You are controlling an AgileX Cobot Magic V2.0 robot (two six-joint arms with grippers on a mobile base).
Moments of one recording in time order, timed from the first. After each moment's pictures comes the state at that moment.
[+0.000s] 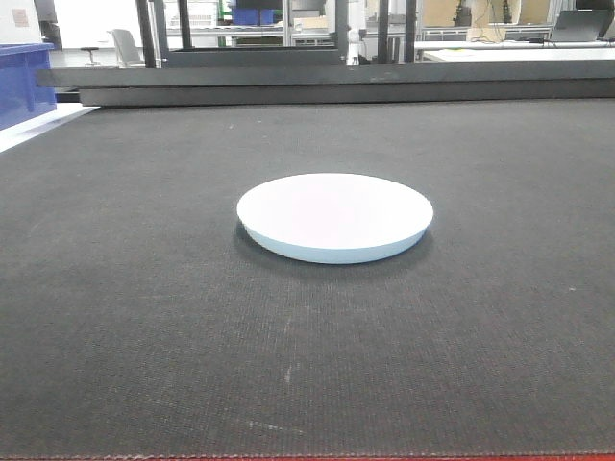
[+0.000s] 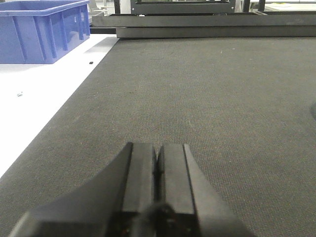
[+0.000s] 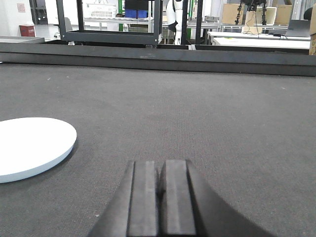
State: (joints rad) left arm -0.01 -0.02 0.03 -0.20 0.11 0.25; right arm 0.07 -0.01 0.03 0.06 0.03 -0.02
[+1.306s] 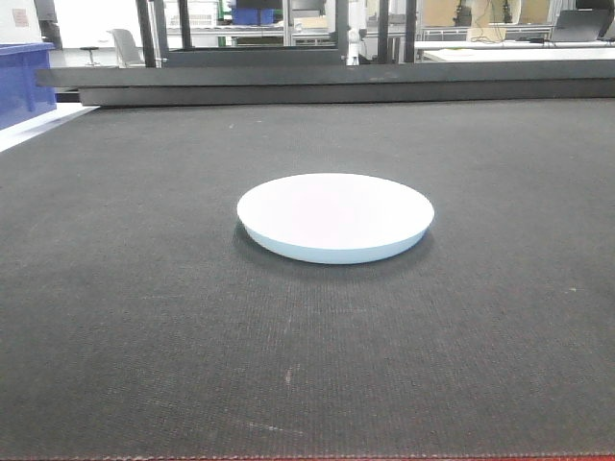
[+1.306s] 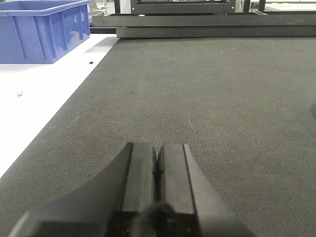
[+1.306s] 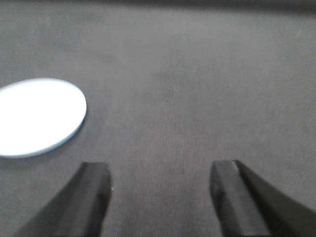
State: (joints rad) left arm -0.01 -0.02 0.03 -0.20 0.11 0.25; right arm 0.07 0.42 -0.52 0.06 0.53 -0.02
